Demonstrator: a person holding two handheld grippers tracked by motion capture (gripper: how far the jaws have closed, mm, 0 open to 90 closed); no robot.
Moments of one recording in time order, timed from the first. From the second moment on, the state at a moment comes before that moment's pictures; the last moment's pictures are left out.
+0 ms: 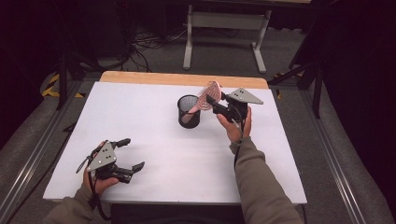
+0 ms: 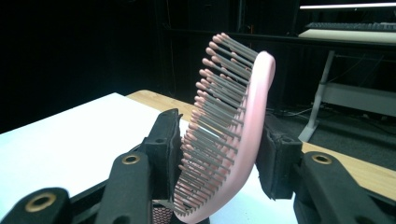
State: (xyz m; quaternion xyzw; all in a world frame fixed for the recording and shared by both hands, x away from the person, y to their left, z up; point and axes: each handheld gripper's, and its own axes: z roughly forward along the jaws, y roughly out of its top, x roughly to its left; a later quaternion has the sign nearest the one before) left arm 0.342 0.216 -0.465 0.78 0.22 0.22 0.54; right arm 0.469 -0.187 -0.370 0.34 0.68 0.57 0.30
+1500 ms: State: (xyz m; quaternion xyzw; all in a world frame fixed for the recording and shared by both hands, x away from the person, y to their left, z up) left arm 0.343 0.215 -0.466 0.79 0.22 0.22 0.54; right arm 0.464 -0.183 -0.364 0.33 0.70 0.53 0.35
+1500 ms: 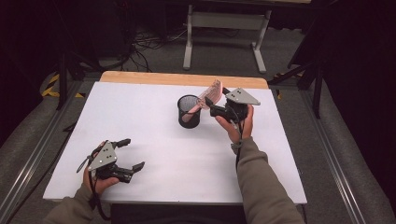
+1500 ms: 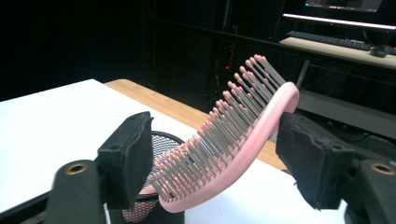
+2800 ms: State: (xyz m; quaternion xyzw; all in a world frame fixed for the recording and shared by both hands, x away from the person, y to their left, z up) left arm 0.344 0.214 -0.467 0.79 0.22 0.22 0.54; right arm 0.455 -0.174 -0.354 0.30 0.70 0.54 0.36
